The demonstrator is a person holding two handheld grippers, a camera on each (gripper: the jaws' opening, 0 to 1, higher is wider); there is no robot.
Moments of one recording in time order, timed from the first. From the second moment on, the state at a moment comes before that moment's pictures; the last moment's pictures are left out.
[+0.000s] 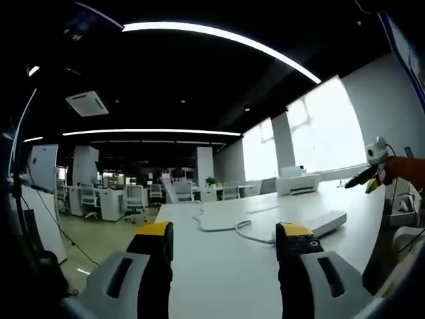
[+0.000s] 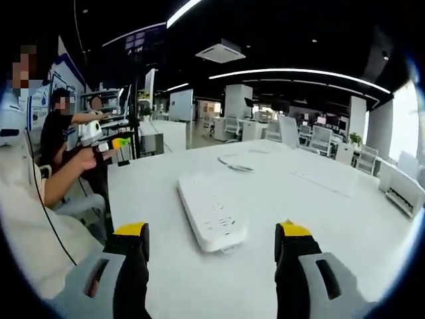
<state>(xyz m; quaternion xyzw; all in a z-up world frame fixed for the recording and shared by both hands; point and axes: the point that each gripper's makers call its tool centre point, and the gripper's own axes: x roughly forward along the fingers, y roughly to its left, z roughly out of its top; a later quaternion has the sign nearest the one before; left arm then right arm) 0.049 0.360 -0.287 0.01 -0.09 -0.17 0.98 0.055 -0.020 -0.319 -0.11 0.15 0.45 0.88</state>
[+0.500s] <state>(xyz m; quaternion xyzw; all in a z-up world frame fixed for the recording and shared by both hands) 0.049 0.357 -0.288 0.01 -0.09 -0.17 0.98 0.071 -0.009 -0.333 -0.14 0.18 0.47 0.85</state>
